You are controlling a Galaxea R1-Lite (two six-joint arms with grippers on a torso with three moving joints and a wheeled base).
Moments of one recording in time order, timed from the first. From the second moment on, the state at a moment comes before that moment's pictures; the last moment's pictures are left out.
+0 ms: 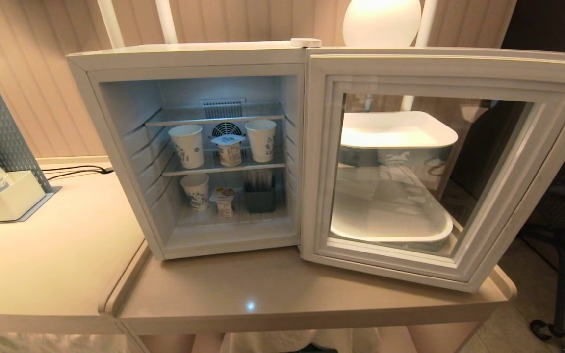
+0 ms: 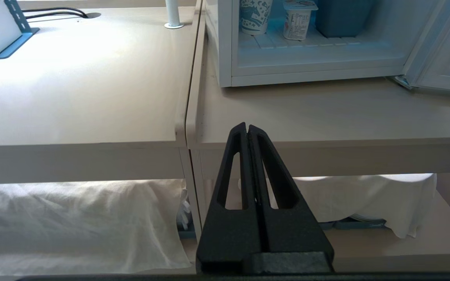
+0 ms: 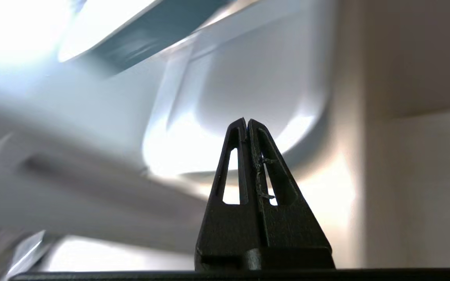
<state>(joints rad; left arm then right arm) 0.00 0.00 0.00 0.00 0.00 -0.01 -0.64 1.80 -0.90 -0.47 1.09 0.24</state>
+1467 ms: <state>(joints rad) 0.00 0.00 0.00 0.00 0.00 -0.01 -0.35 1.52 -0.70 -0.32 1.14 0.25</state>
